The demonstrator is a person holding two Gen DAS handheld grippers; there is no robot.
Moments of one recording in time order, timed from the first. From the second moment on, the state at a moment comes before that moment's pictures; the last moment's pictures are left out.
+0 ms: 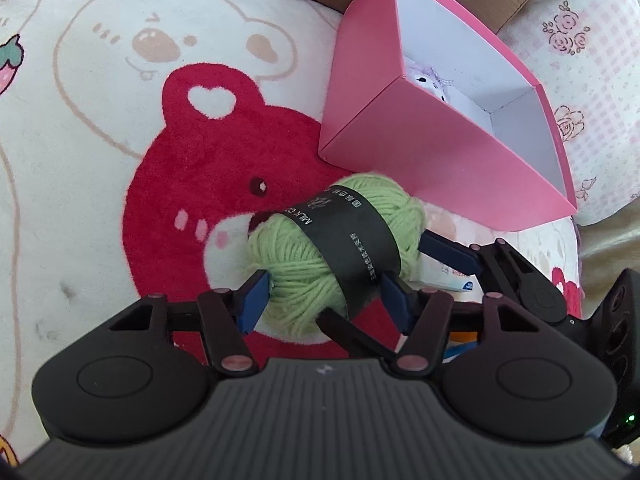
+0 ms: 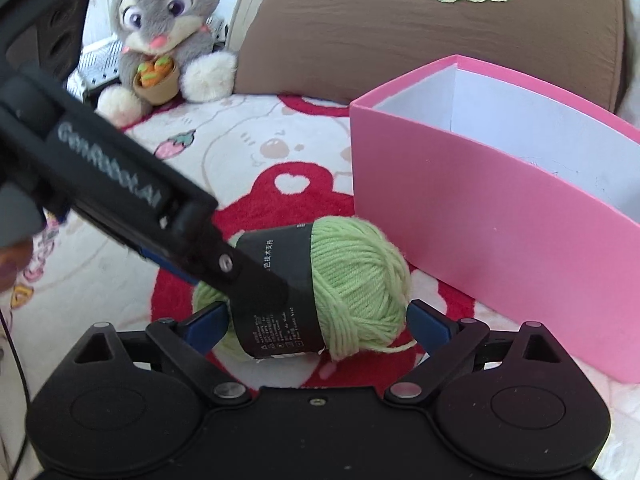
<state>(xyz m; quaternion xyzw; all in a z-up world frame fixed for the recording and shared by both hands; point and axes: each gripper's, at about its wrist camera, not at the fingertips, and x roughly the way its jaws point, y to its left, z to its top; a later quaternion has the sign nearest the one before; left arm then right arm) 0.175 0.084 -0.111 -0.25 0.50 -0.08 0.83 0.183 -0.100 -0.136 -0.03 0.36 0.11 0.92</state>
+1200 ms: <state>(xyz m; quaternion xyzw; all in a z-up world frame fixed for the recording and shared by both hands) 0.178 0.061 -0.100 -0.20 0.44 -0.11 0.87 0.184 -0.103 -0.129 0.03 0.38 0.10 0.92</state>
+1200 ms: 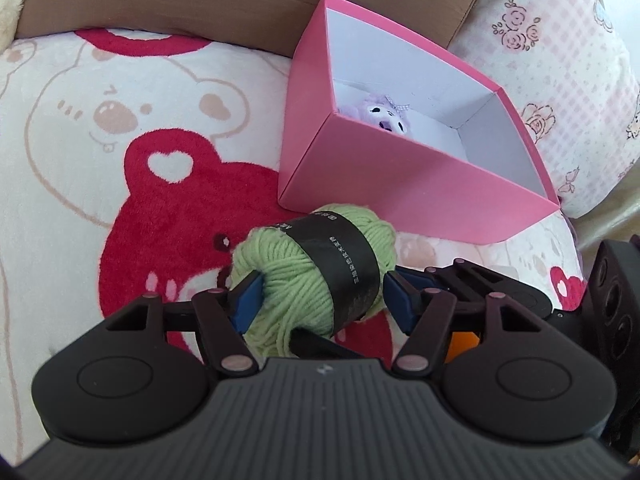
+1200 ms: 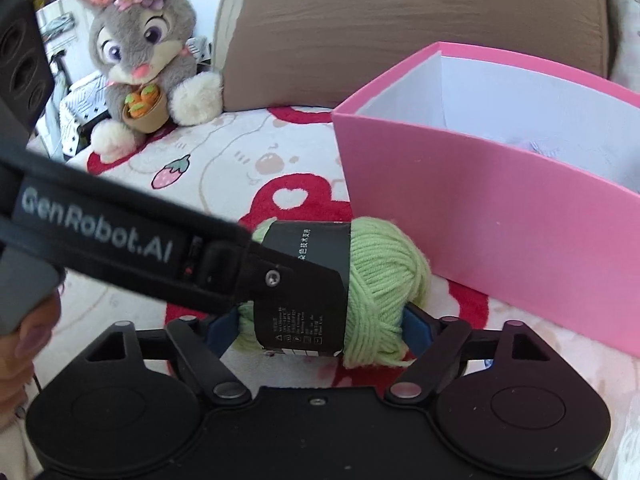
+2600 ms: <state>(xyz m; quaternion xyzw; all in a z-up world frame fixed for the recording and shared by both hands) 0.145 -0.008 0.006 -0.13 0.46 -0.21 0.86 0.093 -0.110 -0.033 0.05 0.32 -0.02 0.94</state>
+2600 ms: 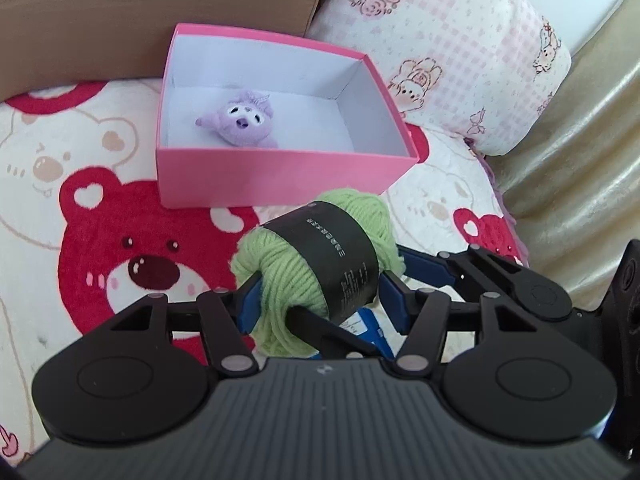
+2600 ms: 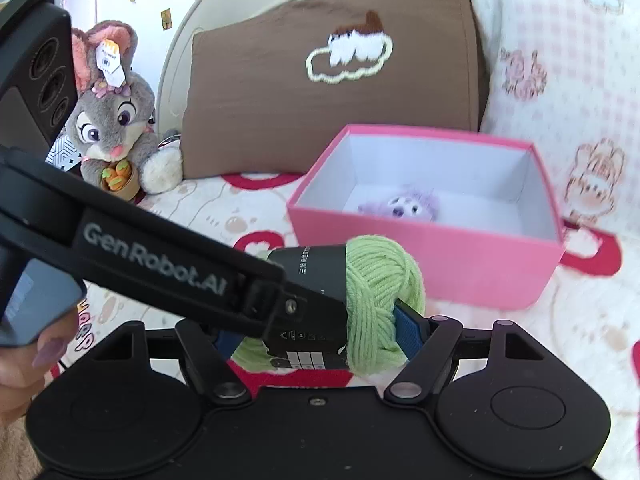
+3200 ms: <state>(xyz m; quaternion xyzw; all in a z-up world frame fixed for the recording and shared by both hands) 0.226 -0.026 0.075 -0.09 0.44 -0.22 0.87 0.133 -0.155 0.036 0.04 0.29 -0.05 0.95</state>
